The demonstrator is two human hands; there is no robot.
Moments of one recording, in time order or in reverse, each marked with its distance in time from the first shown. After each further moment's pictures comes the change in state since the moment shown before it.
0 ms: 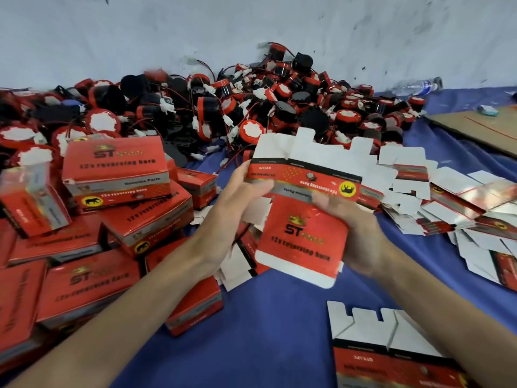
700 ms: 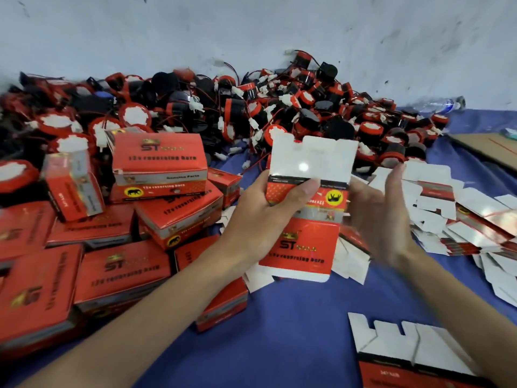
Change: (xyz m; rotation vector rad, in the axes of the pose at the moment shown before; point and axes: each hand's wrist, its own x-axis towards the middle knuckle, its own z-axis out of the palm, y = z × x) left_hand -0.002 0.000 0.004 -0.017 0.177 0.005; right_hand 0.027 -0.006 -0.009 -0.411 0.255 0.001
